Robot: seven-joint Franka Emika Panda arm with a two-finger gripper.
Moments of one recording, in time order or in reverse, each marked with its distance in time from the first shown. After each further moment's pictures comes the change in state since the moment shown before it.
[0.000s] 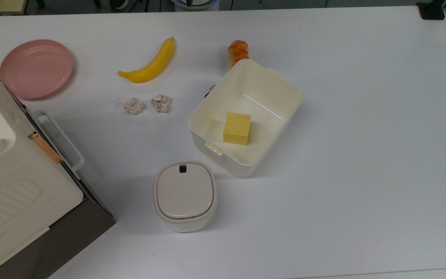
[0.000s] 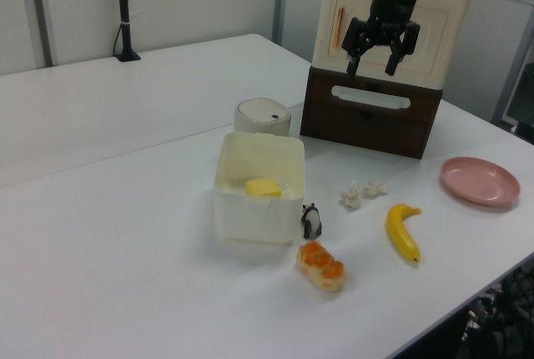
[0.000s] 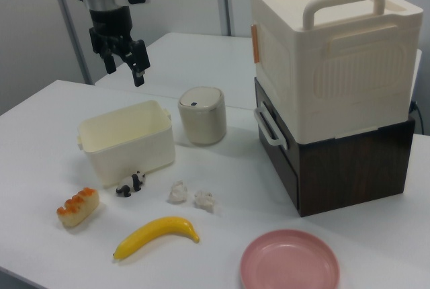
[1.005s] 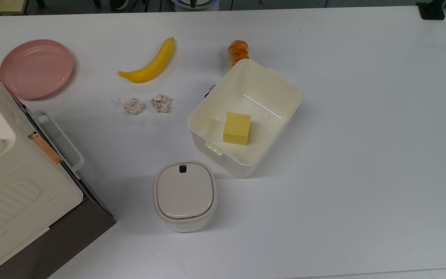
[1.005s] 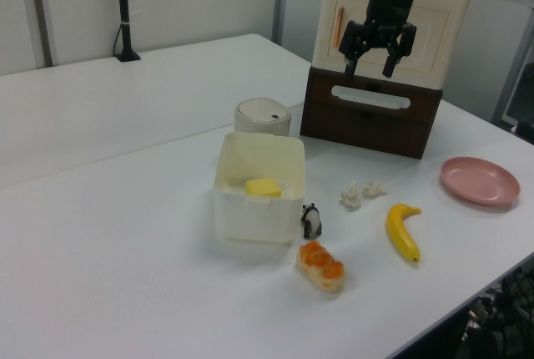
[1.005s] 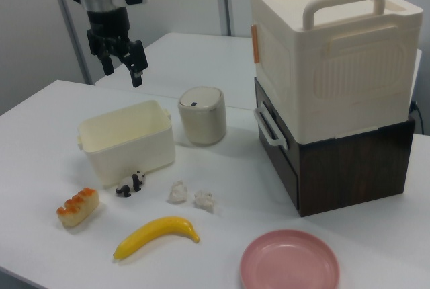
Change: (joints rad) arm 0.021 0.000 -0.002 -0.006 -0.017 0.000 -0.001
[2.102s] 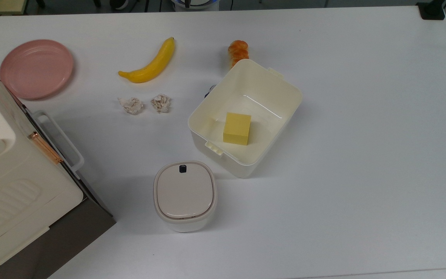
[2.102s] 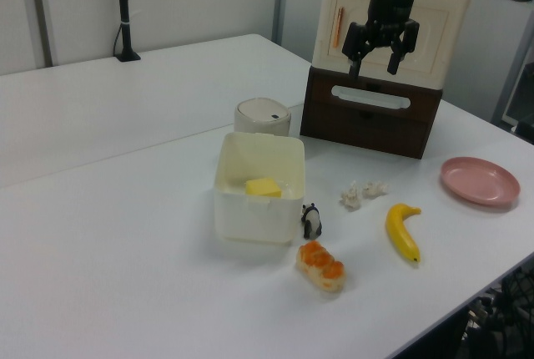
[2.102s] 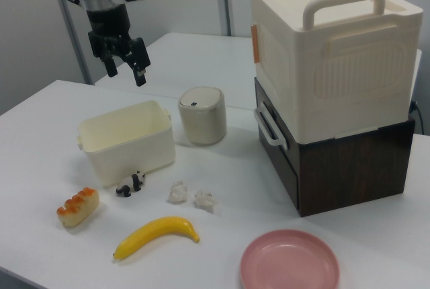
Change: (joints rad) arm 0.014 -0.003 -0.002 0.001 -0.069 0.000 0.000
